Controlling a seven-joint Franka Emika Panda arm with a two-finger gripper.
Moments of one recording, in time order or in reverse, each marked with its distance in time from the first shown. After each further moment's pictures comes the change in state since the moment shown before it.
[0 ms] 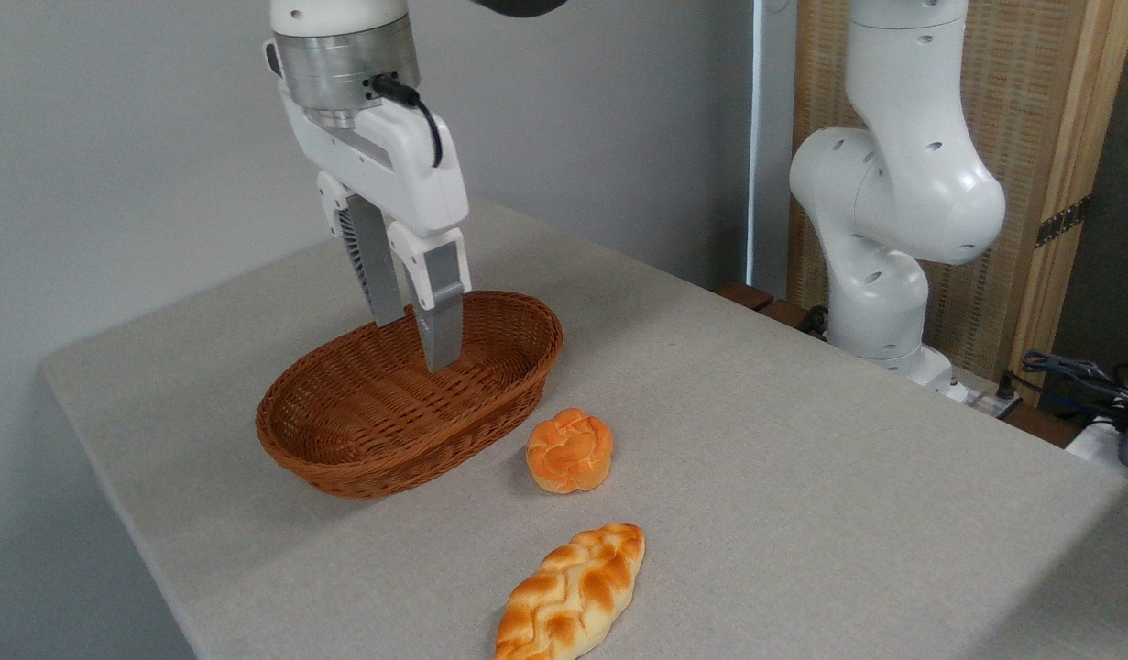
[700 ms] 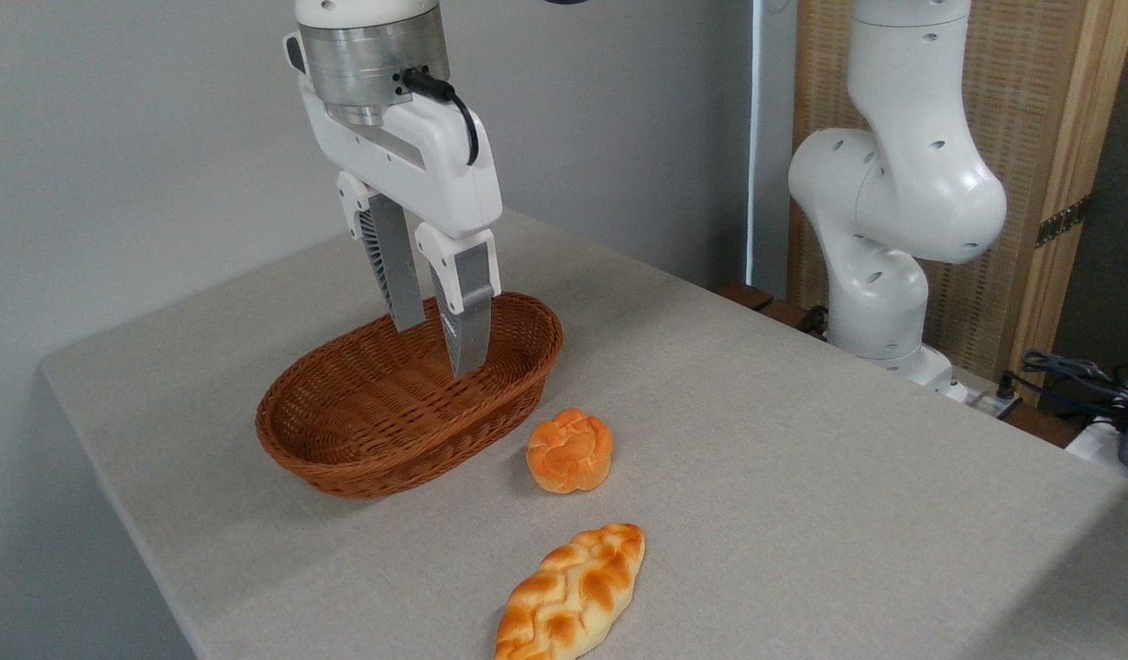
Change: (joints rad) arm 0.020 -0.018 0.028 -0.005 0.000 -0.012 0.034
